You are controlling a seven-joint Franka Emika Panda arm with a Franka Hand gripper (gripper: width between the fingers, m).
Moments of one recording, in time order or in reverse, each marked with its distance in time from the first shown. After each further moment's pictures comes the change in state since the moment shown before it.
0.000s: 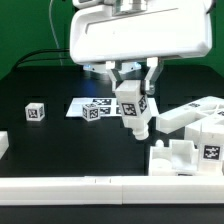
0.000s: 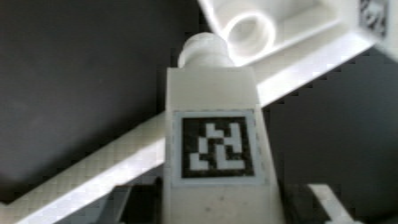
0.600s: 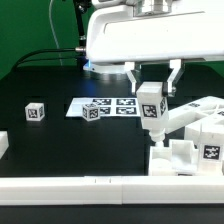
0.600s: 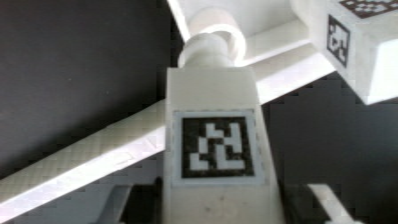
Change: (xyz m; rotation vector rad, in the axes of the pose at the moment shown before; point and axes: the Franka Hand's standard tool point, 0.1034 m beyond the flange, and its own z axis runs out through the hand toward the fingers) arm -0.011 -0.024 0.000 -0.010 0.011 -0.092
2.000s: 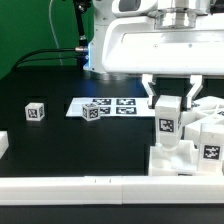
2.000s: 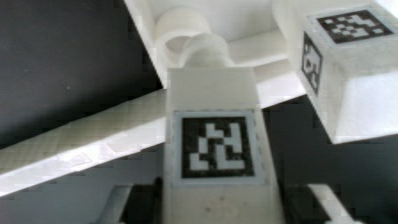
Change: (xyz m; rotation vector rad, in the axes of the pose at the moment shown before) arm -0.005 -0.024 0.018 -0.032 0.033 -0.089
